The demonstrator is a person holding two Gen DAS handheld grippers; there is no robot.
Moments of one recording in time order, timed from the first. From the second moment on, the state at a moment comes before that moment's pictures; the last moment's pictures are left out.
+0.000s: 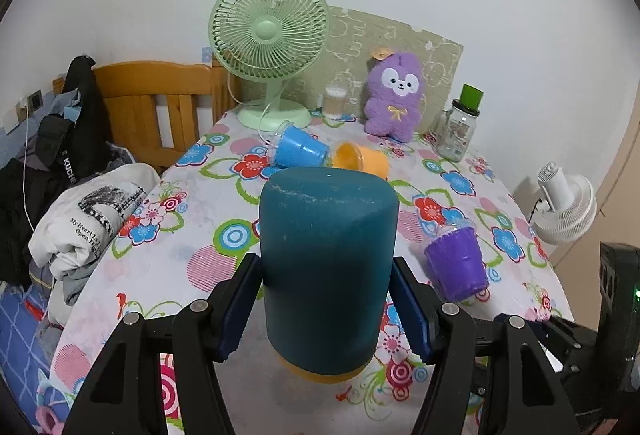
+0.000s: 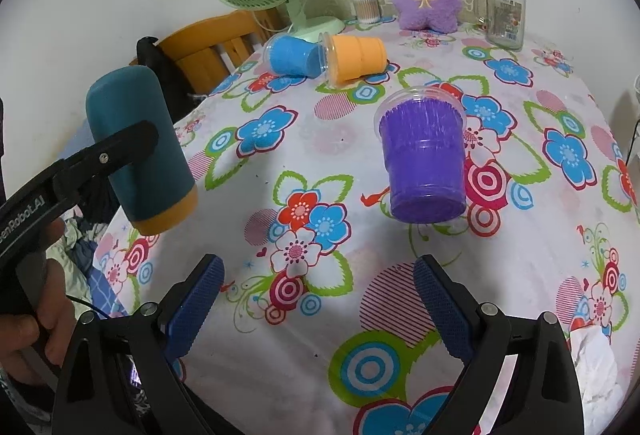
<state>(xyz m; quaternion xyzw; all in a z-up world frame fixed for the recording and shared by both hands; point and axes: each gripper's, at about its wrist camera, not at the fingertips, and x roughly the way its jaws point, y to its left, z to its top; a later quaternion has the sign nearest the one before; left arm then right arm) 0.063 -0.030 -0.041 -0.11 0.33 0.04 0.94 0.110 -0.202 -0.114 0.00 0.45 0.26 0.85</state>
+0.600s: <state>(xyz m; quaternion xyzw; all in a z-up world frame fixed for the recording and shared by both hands) 0.067 -0.026 -0.052 -0.11 0.34 0.05 0.93 0.113 -0.196 -0.118 0.00 0.45 0.27 0.85</state>
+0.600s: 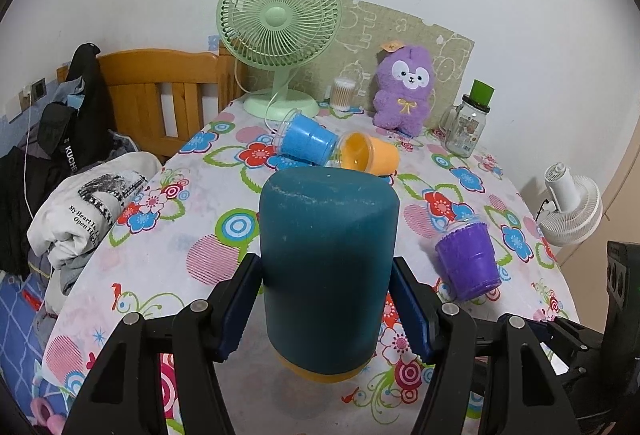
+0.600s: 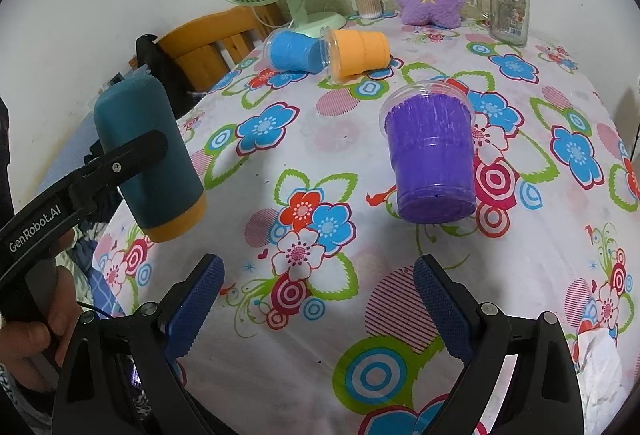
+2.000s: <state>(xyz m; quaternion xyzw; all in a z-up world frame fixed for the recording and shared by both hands) 0.041 -0.026 -0.044 -0.13 0.34 0.04 0.93 0.097 -0.189 -0.105 -0.01 0.45 0.27 0.85</state>
